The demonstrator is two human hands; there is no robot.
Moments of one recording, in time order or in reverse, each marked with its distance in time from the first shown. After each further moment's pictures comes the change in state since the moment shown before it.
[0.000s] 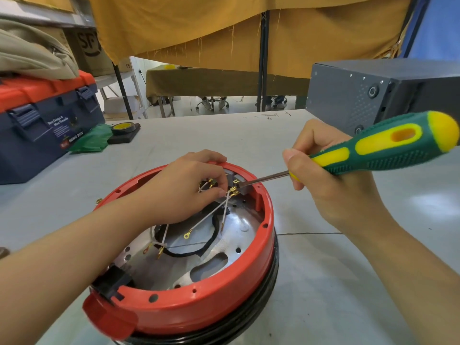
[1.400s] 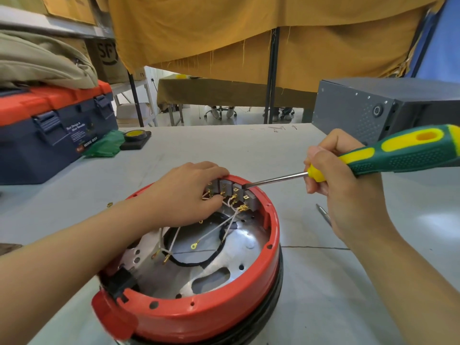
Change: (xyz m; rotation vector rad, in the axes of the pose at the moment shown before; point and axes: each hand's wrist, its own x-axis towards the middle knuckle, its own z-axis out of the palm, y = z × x) left_hand 0.002 -0.007 -0.002 0.232 0.053 -0.042; right_hand 0.008 0.007 -0.005 0.262 0.186 0.132
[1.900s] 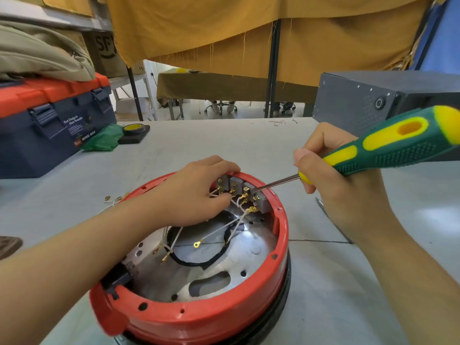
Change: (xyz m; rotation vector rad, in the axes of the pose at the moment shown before) left_hand 0.000 0.011 0.007 -0.209 -0.010 0.040; right_hand -0.006 -0.010 -0.001 -0.247 -0.154 -0.130
